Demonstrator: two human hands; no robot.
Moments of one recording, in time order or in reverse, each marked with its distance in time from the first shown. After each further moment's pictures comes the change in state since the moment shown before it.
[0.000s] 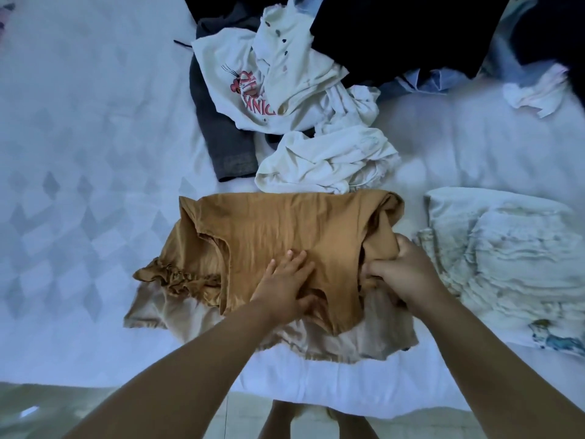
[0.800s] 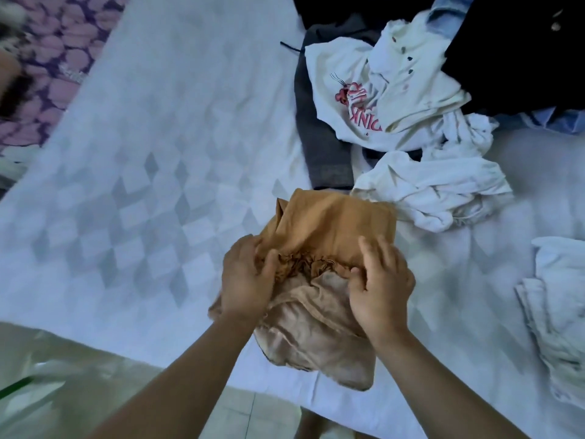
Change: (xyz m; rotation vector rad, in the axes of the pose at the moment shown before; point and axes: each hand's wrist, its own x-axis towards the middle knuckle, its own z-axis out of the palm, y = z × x) left_hand -0.082 -0.135 -0.053 -0.581 0.791 -0.512; right_hand -0.016 -0.044 0.182 -0.547 0.372 -0.638
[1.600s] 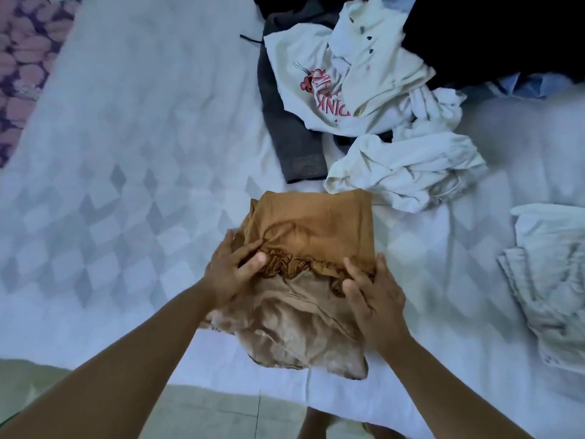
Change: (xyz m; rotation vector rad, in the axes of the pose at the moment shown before) left_hand 0.046 -0.026 0.003 0.187 -0.570 0.032; right_hand -0.030 0.058 0.005 0.224 -0.389 0.139
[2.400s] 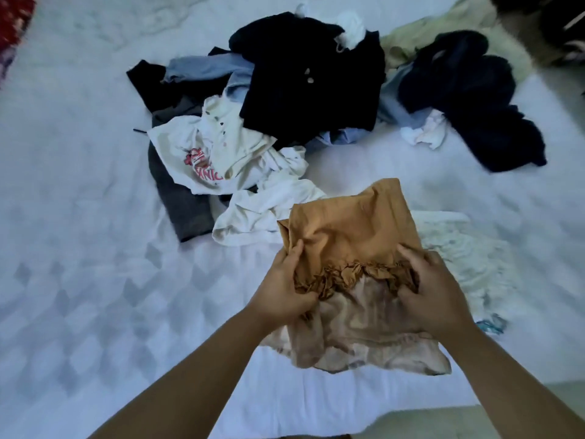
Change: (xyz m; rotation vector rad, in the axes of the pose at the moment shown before) left_hand -0.068 0.273 0.118 -0.003 -0.165 0.413; right_hand -0.077 0.109 -0.253 -0.087 0.301 0.176
